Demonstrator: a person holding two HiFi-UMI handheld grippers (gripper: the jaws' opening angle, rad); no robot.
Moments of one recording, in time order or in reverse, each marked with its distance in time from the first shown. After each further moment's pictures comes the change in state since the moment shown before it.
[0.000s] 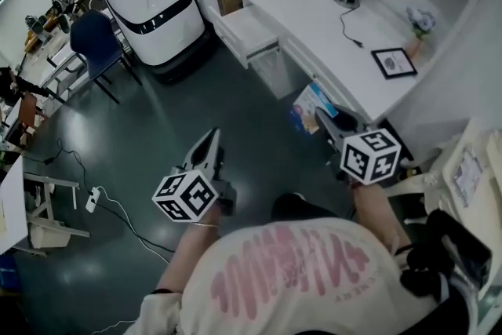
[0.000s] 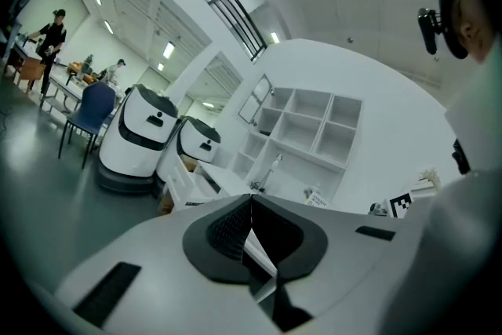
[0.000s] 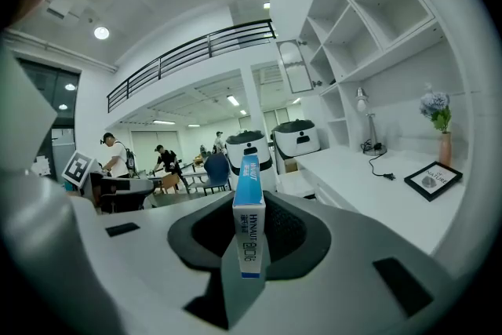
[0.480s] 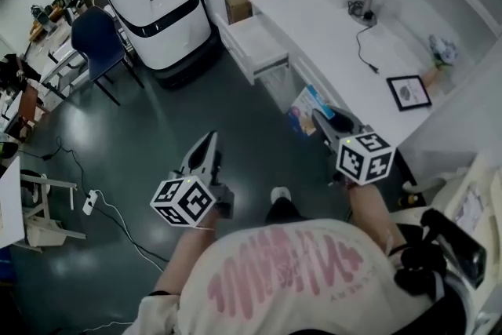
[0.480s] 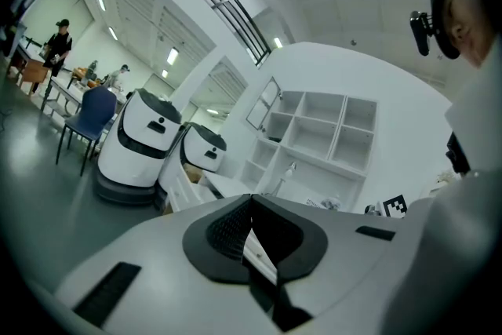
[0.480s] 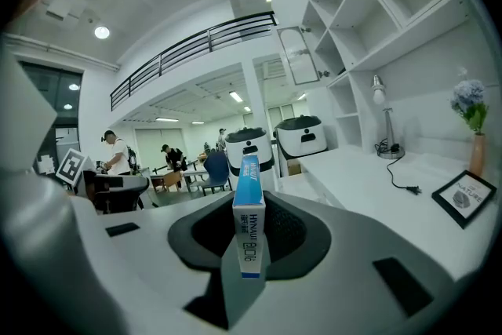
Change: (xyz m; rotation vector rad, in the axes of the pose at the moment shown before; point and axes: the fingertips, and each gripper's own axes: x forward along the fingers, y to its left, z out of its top) left arm 0.087 0.046 0.033 0.009 -0.051 0.042; right arm 0.110 -0.057 0.026 -0.008 0.027 0.045
